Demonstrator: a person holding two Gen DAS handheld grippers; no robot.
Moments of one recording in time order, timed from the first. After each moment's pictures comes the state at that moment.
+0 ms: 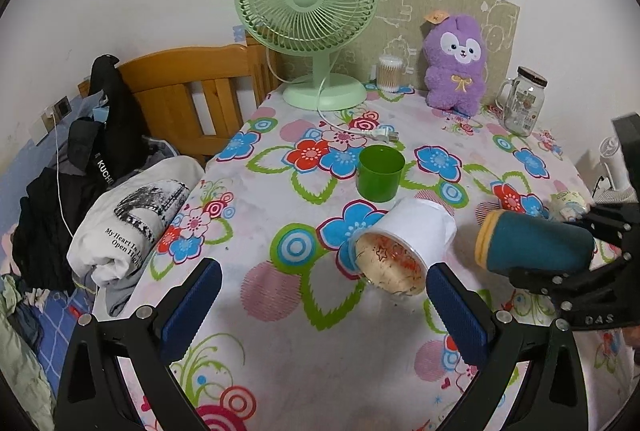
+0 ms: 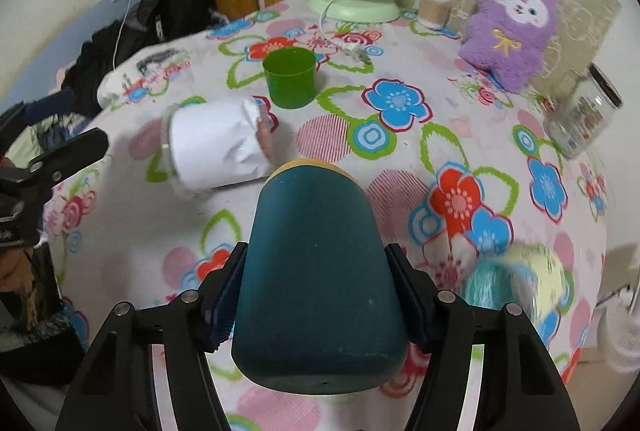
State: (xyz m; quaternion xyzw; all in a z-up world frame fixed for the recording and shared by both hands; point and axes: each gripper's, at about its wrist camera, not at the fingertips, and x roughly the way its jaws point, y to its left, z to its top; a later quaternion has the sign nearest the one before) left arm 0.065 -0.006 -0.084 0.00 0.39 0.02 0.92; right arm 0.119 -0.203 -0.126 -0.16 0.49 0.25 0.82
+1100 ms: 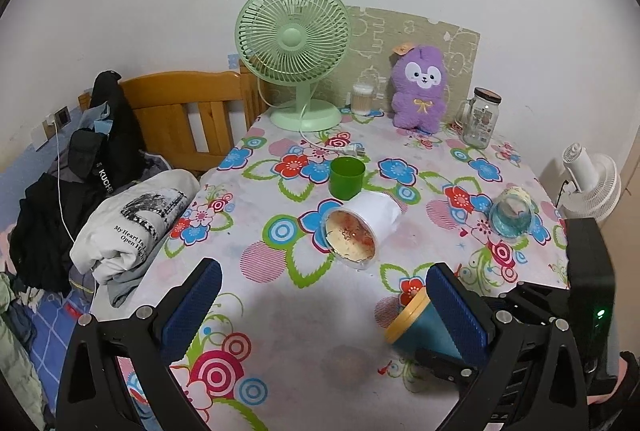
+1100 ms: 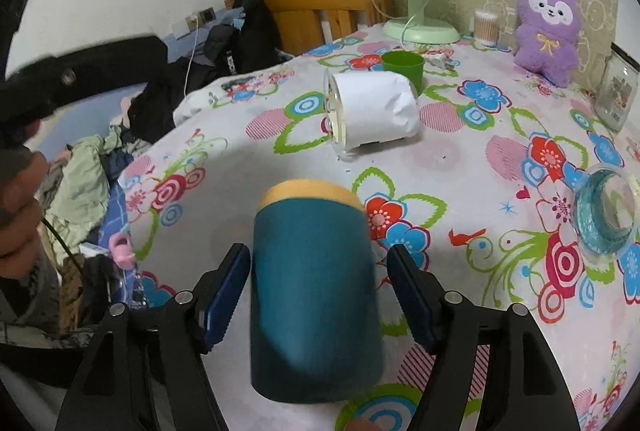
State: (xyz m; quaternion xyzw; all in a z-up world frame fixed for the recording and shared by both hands) left arm -0.013 -0.015 -0.050 -0.01 0.35 -0.01 0.94; right arm 0.018 -0.186 -0.152 -0.07 0.42 0.35 0.83
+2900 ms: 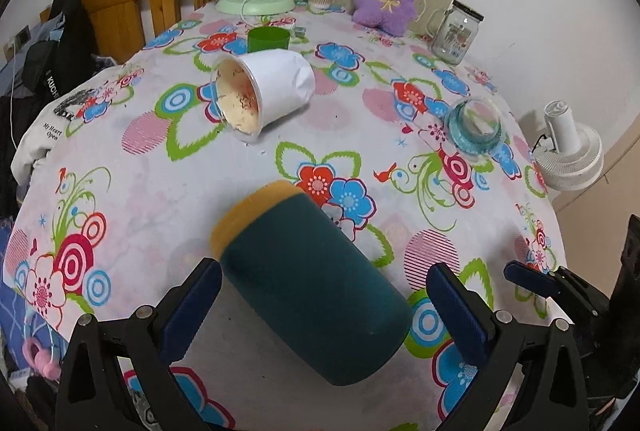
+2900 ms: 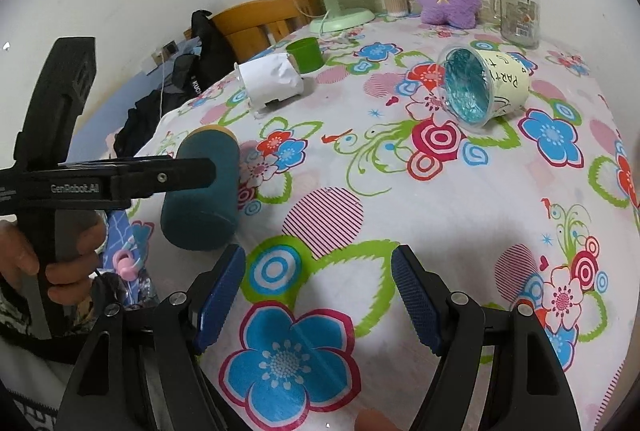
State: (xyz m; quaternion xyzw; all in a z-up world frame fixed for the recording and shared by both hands) left arm -0.007 -0.096 -0.130 -0.08 0.49 -0.06 0.86; right arm -0.027 -0.318 -0.160 0.01 0.43 0.30 0.85
